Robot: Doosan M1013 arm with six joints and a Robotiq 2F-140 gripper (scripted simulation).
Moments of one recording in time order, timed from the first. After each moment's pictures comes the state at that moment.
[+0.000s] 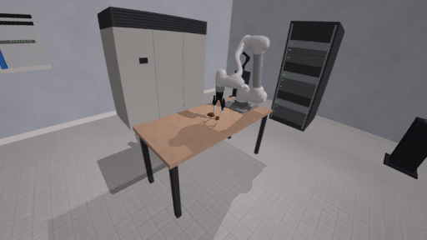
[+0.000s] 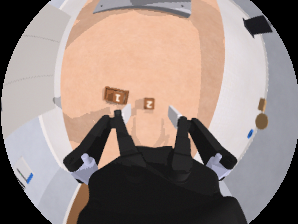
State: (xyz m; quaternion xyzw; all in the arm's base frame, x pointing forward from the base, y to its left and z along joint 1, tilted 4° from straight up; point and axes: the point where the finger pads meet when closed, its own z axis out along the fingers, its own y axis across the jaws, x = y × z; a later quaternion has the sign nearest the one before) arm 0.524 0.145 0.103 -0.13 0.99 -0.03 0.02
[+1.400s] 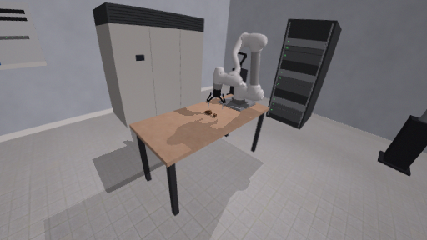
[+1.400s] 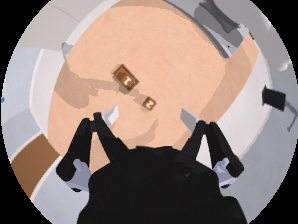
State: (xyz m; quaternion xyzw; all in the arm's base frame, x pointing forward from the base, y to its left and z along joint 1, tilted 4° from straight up) arm 0.523 0.145 0.105 -0.41 0.91 -0.04 0.01
